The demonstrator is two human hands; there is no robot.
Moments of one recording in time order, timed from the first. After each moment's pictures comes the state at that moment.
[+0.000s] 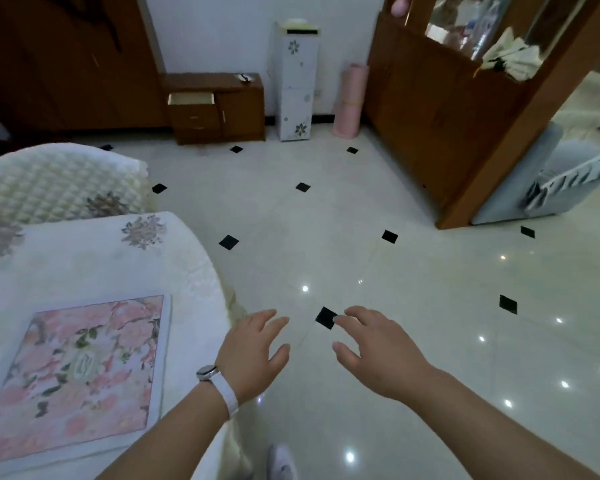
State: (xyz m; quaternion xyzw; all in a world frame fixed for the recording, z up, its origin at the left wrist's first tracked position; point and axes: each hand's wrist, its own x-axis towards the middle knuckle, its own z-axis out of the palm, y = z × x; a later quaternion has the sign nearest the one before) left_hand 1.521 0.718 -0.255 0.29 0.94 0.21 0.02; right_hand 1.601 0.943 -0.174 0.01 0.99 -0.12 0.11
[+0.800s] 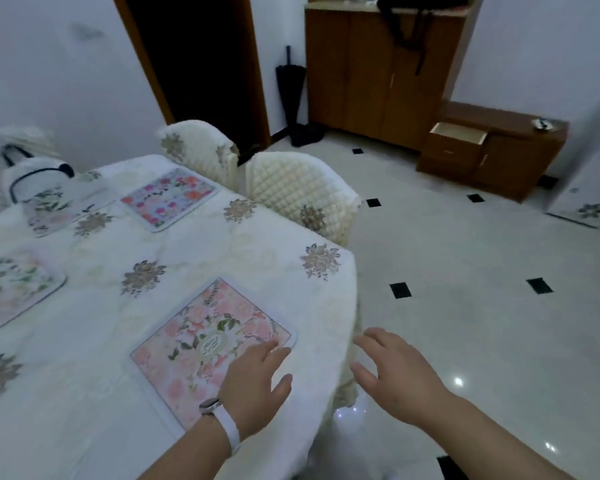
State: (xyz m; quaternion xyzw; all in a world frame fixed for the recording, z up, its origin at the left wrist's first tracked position) left_hand 1.440 0.632 -0.261 -0.16 0.97 0.19 -0.02; right_hand 1.292 0.853 -0.201 -0.38 0.90 -0.12 0.19
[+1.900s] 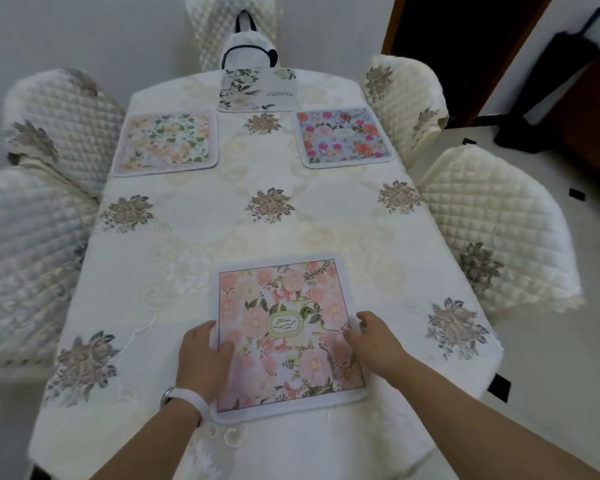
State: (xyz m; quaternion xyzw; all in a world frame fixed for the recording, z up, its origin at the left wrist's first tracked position) left_hand 1.510 0.545 -0.316 -0.74 0.54 0.38 -0.16; right_hand 1.223 0.582 -0.288 -0.40 0.79 -0.11 0.44
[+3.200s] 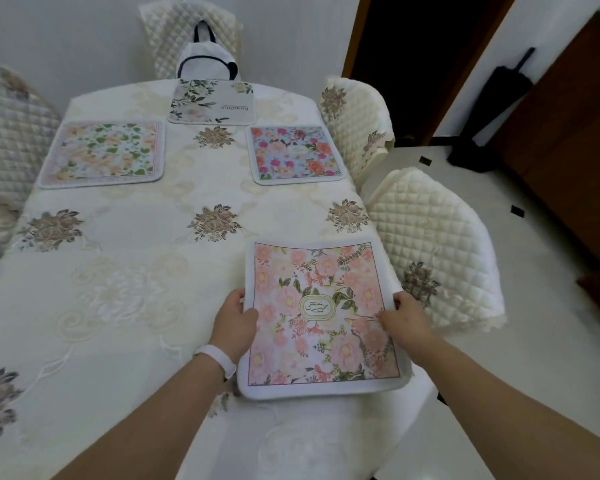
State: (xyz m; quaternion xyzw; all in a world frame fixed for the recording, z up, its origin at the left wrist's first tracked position) left_hand 1.340 0.490 -0.278 -0.62 0.47 0.57 -0.27; right_hand 1.062 0.565 -0.255 -0.30 0.86 -0.23 0.34
